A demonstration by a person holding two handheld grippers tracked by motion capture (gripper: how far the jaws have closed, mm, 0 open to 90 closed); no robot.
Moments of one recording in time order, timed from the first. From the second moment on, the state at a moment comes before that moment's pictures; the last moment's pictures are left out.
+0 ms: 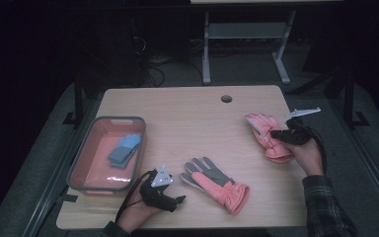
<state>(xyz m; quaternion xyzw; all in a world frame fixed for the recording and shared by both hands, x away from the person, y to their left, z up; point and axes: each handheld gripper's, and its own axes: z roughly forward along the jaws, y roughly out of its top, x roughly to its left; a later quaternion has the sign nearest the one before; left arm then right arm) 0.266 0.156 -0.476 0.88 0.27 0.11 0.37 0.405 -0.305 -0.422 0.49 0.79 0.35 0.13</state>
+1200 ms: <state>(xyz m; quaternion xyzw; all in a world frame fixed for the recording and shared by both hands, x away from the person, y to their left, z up) 0.266 0.156 -0.476 0.88 0.26 0.11 0.37 0.351 -0.249 -0.372 0.39 0.83 0.40 0.08</state>
